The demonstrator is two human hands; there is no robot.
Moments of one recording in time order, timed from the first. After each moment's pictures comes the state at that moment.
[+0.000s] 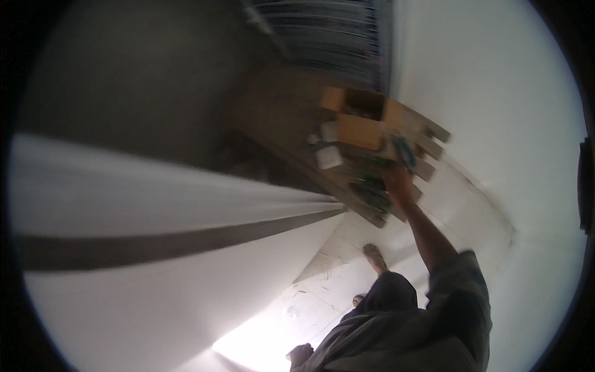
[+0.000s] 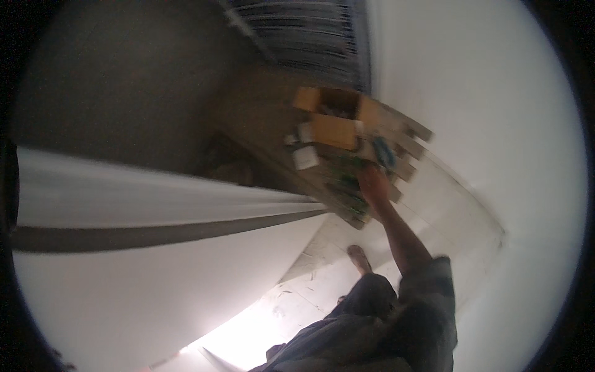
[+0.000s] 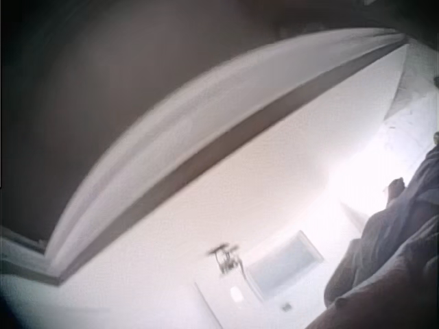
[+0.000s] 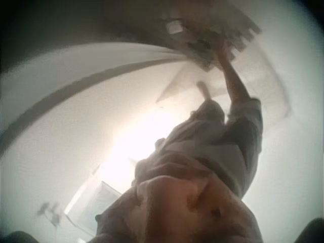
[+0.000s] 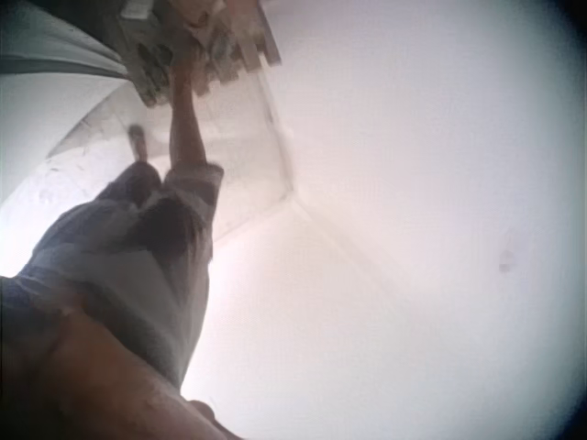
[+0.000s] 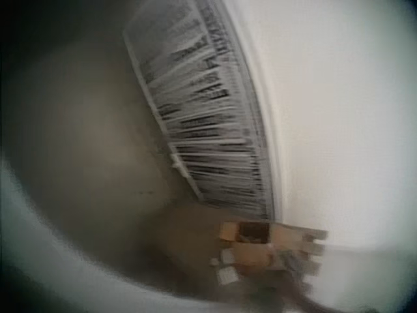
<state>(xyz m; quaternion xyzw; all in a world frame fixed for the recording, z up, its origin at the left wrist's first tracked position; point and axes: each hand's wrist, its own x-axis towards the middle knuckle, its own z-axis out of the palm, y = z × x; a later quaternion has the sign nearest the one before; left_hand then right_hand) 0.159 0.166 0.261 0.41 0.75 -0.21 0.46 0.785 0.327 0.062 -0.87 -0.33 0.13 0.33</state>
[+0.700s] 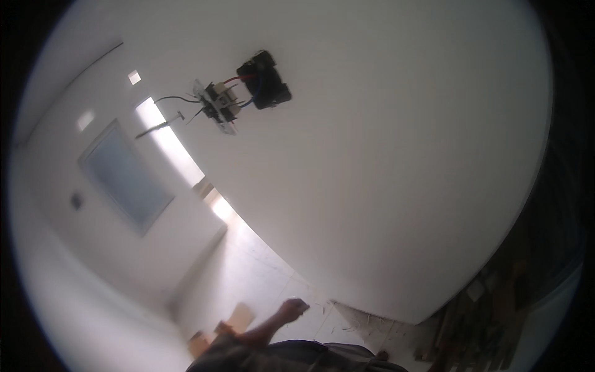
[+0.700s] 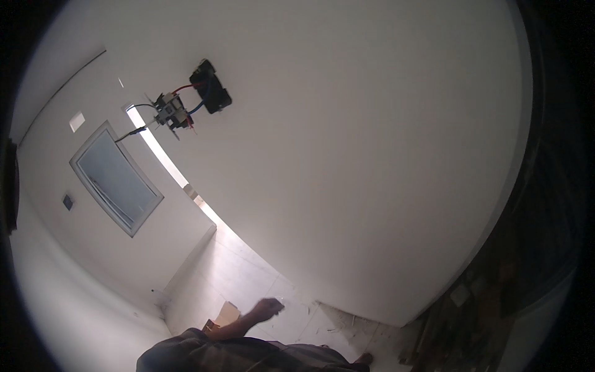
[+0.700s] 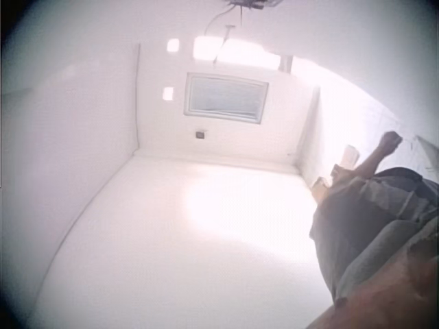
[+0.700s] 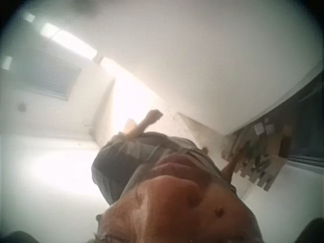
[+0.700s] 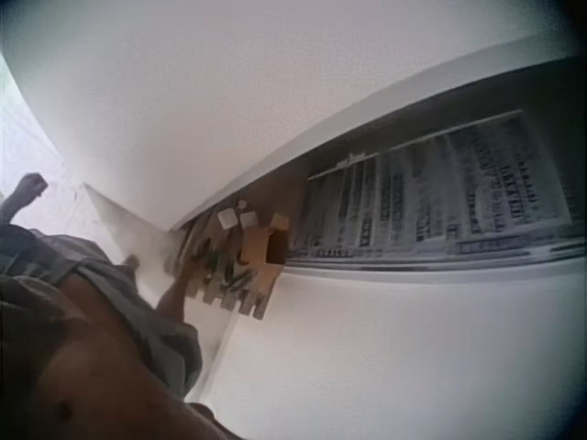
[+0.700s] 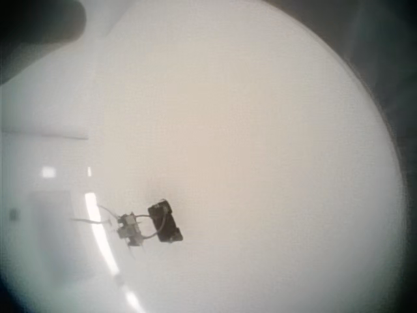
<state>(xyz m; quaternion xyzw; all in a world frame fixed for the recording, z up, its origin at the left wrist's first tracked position) 0.105 0.181 0.275 0.52 0.80 0.13 0.29 0.725 0.297 0.006 -0.88 -0.38 0.22 0.21</state>
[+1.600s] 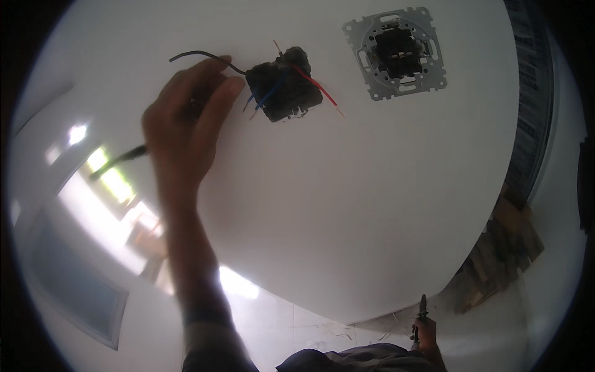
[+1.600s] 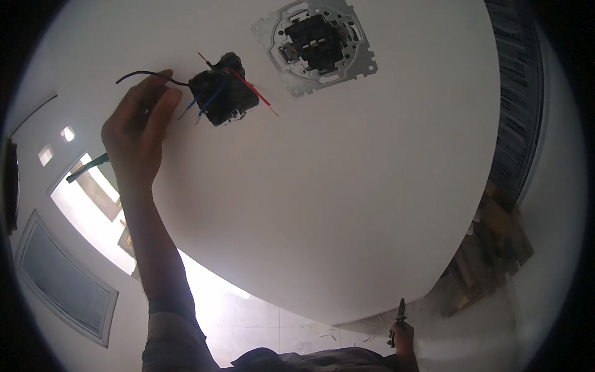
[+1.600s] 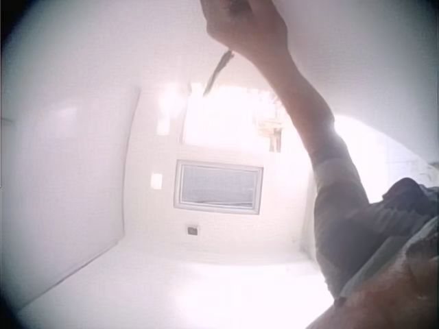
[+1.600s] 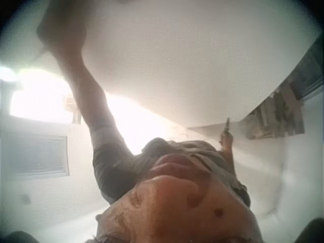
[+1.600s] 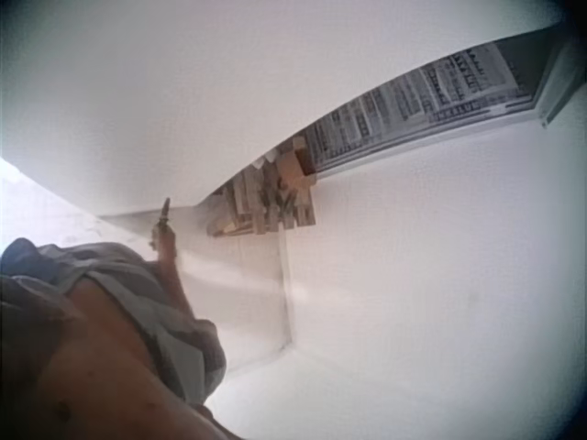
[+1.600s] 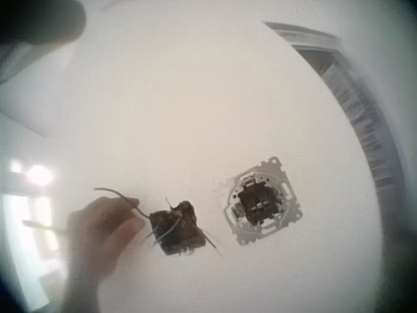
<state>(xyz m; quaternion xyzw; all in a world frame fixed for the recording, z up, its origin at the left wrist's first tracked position) 0.031 0.356 0.832 0.78 0.29 0.52 -0.21 0.320 0.167 0.148 -0.64 -0.17 0.56 0.50</state>
